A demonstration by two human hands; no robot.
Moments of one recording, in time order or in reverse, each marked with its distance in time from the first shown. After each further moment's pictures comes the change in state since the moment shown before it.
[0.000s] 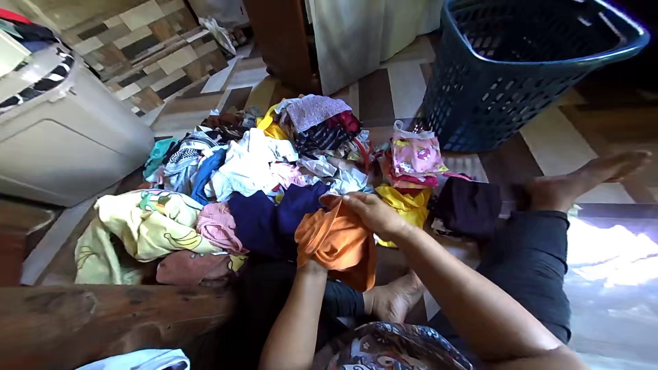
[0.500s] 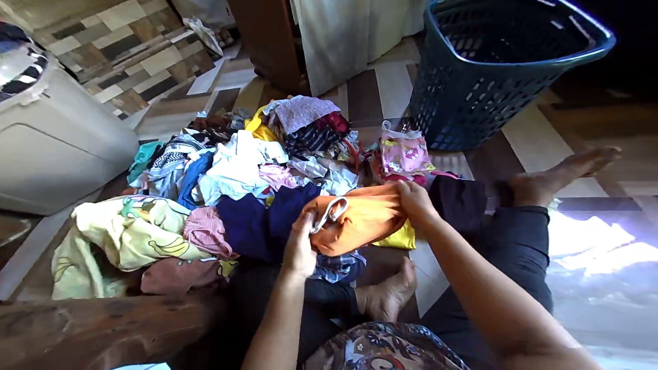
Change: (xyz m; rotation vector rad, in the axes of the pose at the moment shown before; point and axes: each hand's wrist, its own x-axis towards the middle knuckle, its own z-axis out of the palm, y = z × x) left_hand 0.060 -0.003 -0.017 0.182 -0.509 0.405; right_hand 0.014 0.078 -0.092 -0.114 0.593 0.210
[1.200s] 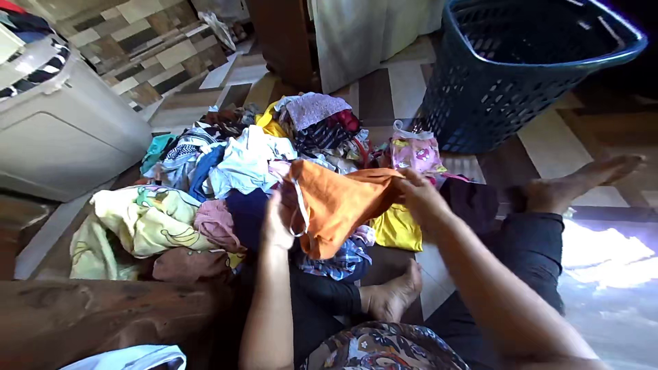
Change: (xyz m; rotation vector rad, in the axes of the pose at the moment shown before) left_hand 0.037 0.013 -0.053 -0.051 0.067 -0.027; right_hand -0.027 -0.031 0.000 0.165 -0.290 -0.235
